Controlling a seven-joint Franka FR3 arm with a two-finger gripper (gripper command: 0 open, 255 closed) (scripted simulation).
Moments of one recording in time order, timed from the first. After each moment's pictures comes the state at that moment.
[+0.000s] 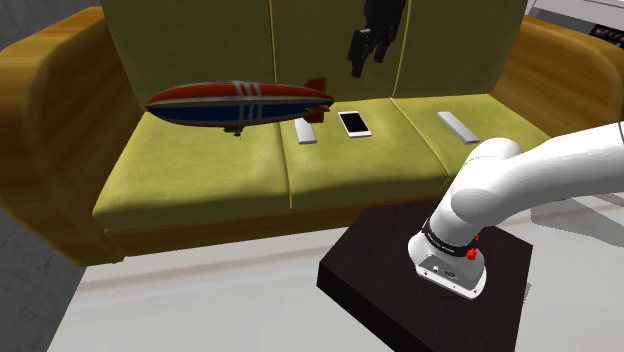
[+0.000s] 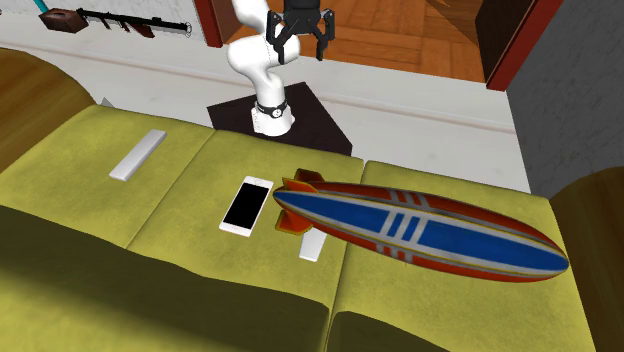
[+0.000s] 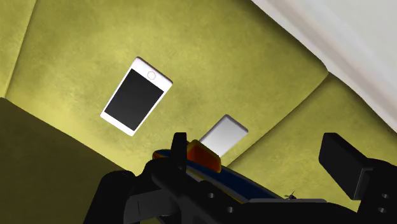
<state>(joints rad) 0.00 -0.77 0.05 -2.27 -0.09 1.64 0.08</state>
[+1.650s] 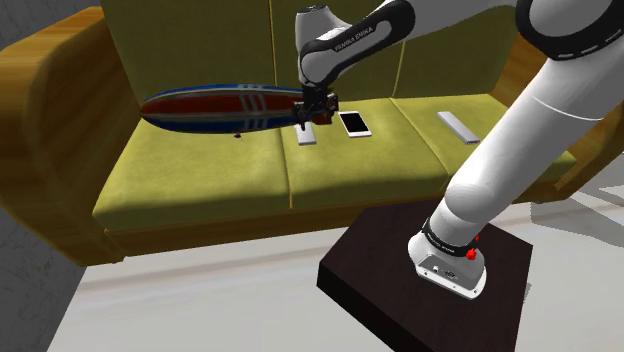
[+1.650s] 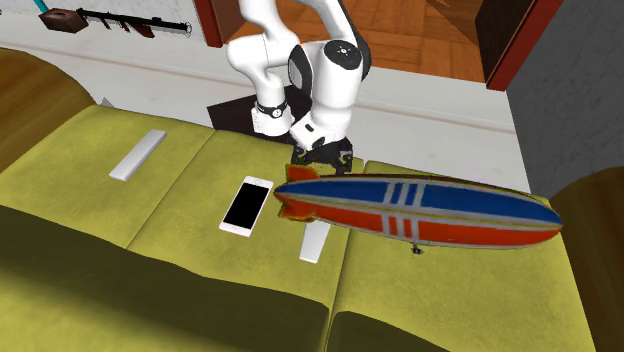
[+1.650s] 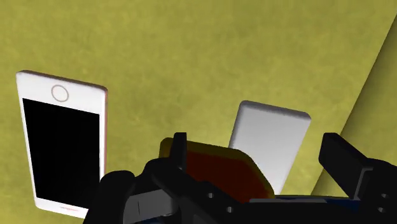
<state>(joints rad) -0.13 -0.09 0.12 -2.27 -0.12 2.16 0.57</state>
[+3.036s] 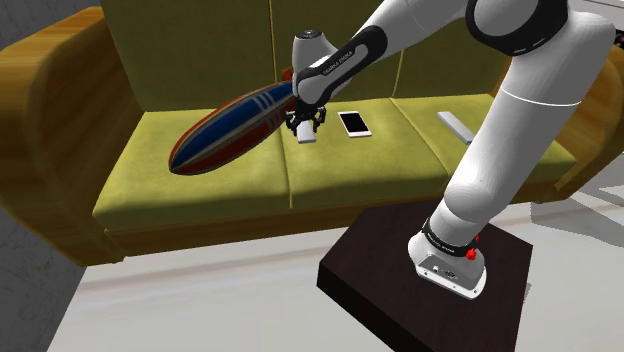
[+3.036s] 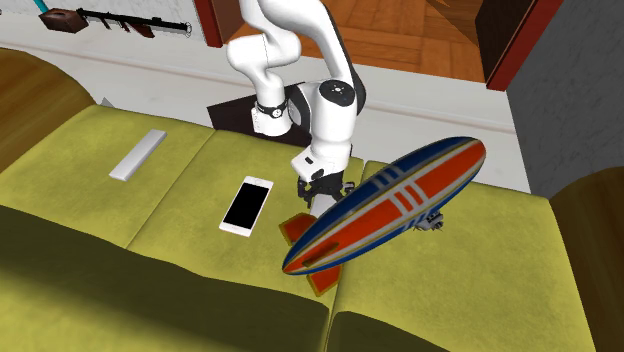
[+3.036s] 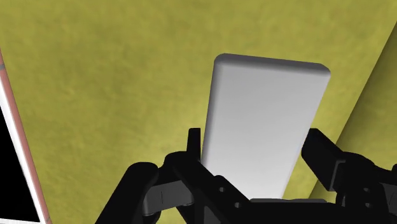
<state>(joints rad) -0.15 0.10 0.10 -2.24 -0.16 2.44 0.65</state>
